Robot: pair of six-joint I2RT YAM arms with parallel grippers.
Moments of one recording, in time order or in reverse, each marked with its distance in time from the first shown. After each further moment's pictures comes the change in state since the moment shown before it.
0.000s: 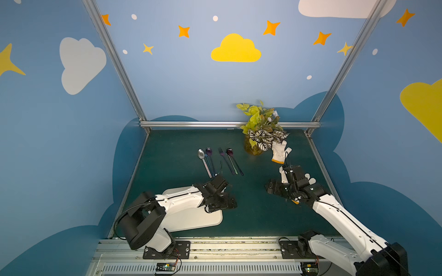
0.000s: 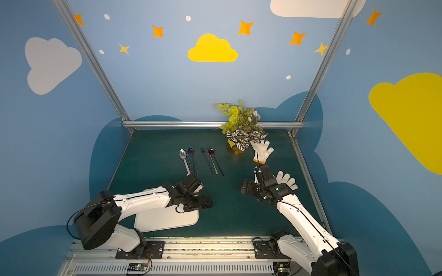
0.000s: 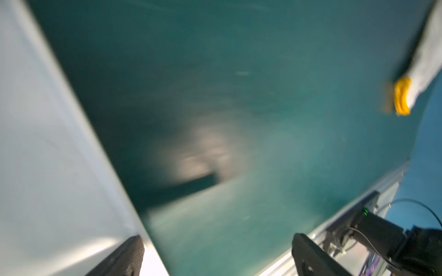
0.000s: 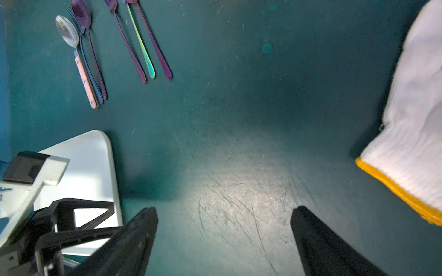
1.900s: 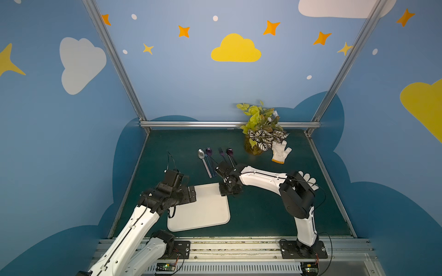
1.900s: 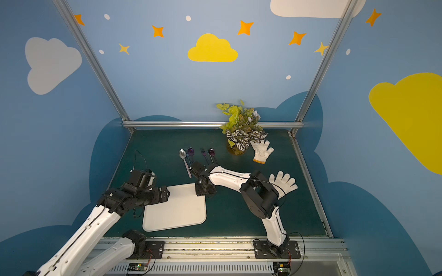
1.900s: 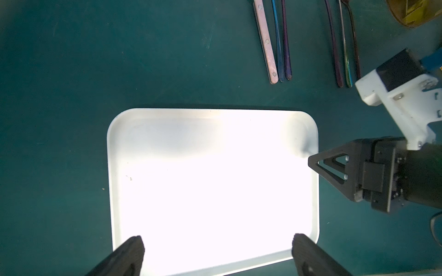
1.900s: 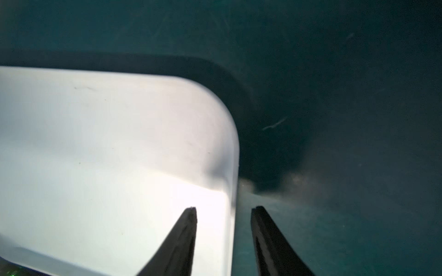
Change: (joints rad) left arm 0.481 -0.702 -0.004 -0.667 -0.337 0.315; right arm 0.528 1.020 0.761 -0.112 0.014 0.151
